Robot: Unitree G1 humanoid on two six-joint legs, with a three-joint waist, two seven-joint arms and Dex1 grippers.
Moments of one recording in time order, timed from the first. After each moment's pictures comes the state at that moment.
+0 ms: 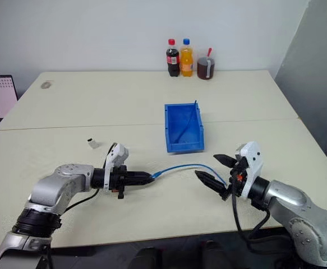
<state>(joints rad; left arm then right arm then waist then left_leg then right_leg) -0.42 0.65 -0.03 -0.10 -0.64 1.01 -1.11 -0.07 -0.51 -0.22 -0.76 1.06 1.05 0.45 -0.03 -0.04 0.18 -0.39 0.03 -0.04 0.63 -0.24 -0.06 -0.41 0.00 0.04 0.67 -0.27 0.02</state>
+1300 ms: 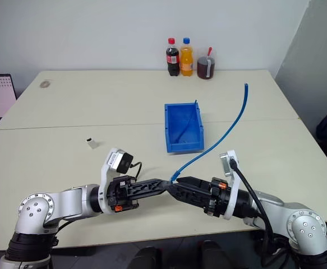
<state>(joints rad) -0.20 0.61 0.04 -0.26 -1.95 1.19 -0.26 -0.14 -0.60 0.04 -0.57 1.75 0.90 0.13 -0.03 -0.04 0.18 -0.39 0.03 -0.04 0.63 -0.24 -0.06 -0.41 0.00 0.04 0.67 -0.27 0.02</state>
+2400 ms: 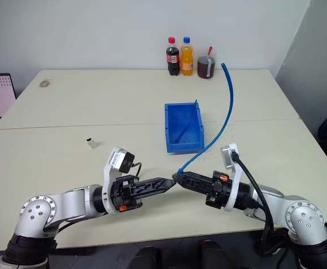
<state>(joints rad) -0.20 0.67 -0.01 -0.32 -1.94 1.10 -0.26 -0.18 -0.62 0.04 -0.51 1.76 0.91 0.17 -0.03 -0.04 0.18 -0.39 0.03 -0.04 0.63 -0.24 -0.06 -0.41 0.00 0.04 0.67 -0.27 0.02</state>
